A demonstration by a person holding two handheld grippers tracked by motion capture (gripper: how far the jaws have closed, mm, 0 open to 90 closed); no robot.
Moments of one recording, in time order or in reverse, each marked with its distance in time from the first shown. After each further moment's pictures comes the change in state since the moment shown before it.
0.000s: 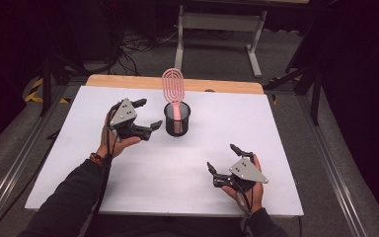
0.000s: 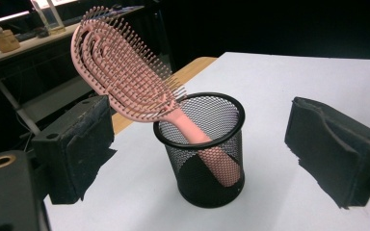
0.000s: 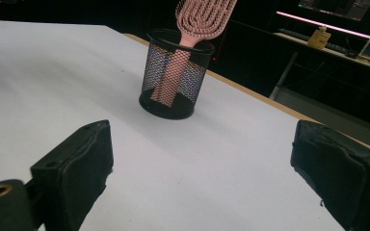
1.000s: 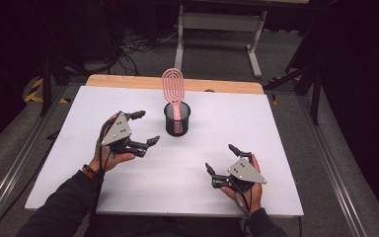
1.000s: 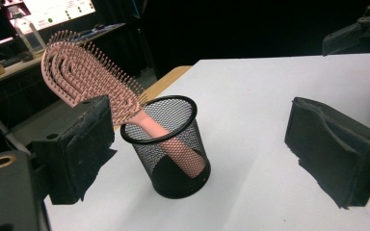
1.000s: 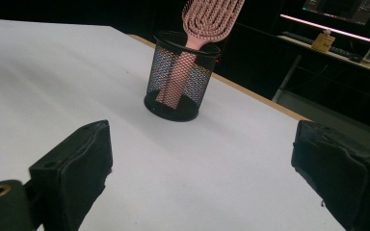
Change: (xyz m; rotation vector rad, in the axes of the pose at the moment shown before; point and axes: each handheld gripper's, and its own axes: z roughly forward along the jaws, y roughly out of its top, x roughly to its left) left arm -0.032 -0.005 -0.031 -0.046 -0.062 0.073; right arm 0.003 0.001 0.001 -0.004 0.012 -0.014
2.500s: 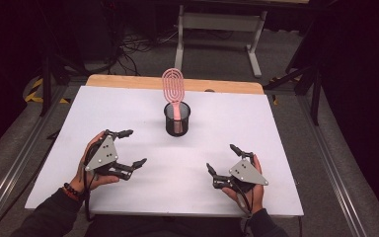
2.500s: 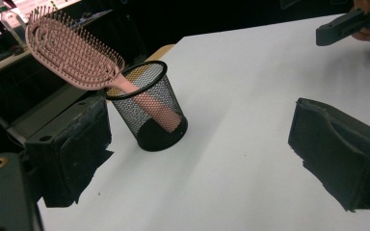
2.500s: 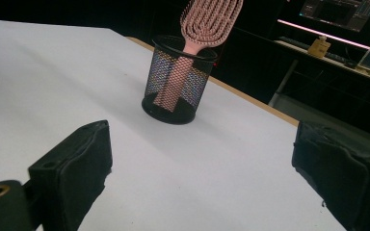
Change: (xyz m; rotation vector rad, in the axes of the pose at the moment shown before) left arm -0.027 -0.024 -0.049 0.069 -0.018 0.073; right arm -0.001 0.002 -0.004 -0.011 -0.006 -0.017
